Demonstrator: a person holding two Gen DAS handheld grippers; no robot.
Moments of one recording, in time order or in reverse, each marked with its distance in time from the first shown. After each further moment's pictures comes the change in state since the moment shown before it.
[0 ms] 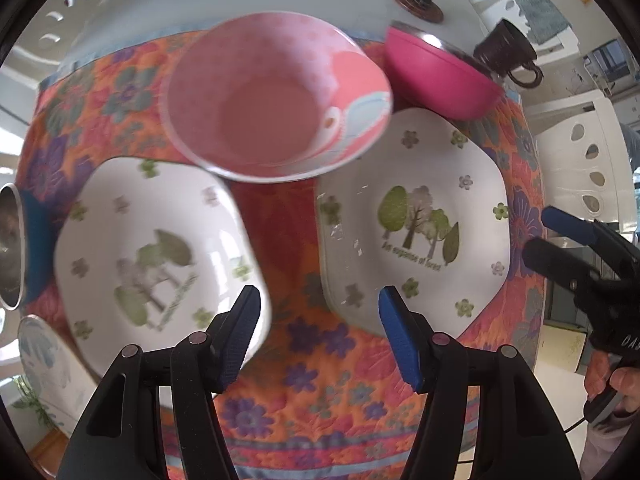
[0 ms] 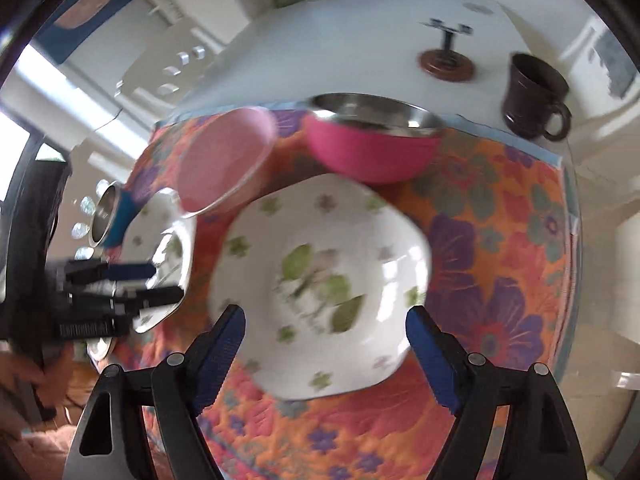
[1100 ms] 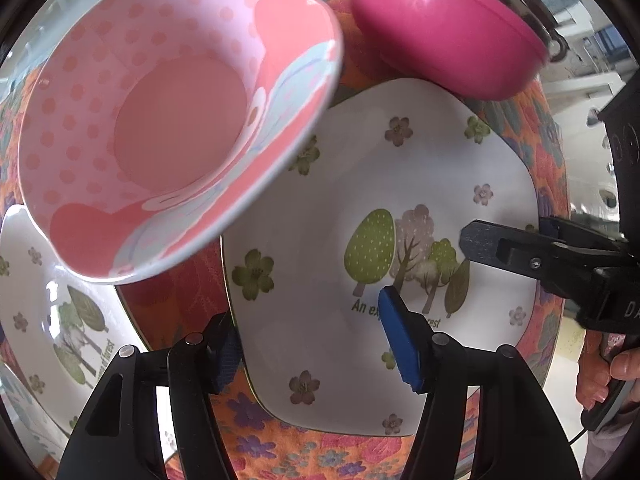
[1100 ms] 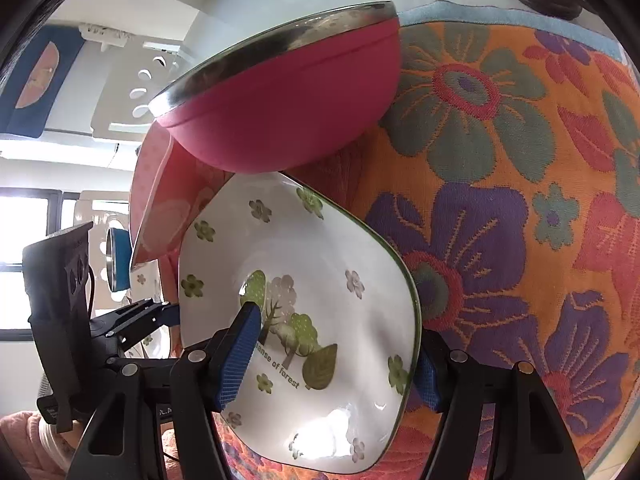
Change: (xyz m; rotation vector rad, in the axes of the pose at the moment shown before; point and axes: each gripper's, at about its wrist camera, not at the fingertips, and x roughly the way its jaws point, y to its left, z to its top) left arm 0.078 -0.028 0.036 0.049 0.077 0.008; right arm 0.088 -0.069 0.030 0.186 0.164 0.225
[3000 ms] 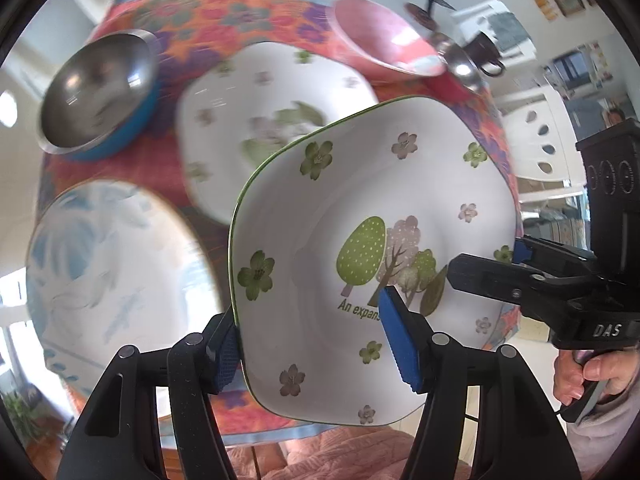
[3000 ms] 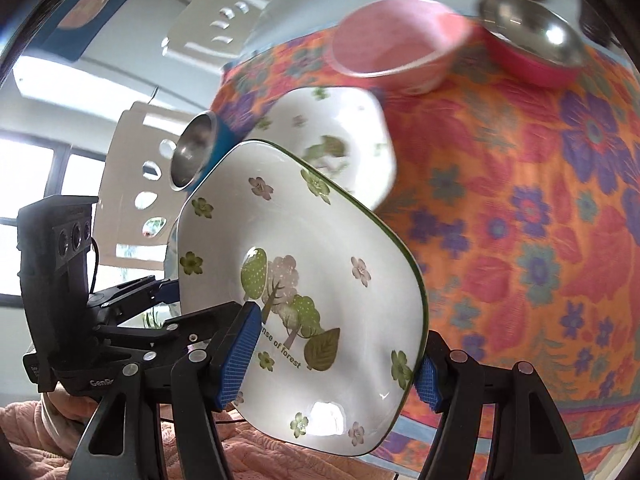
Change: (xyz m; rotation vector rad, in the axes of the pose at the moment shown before) left arm -0.109 0.163 -0.180 -0.059 -0.111 -0.167; right arm 0.036 0.244 -0.141 -0.090 -0.025 -0.040
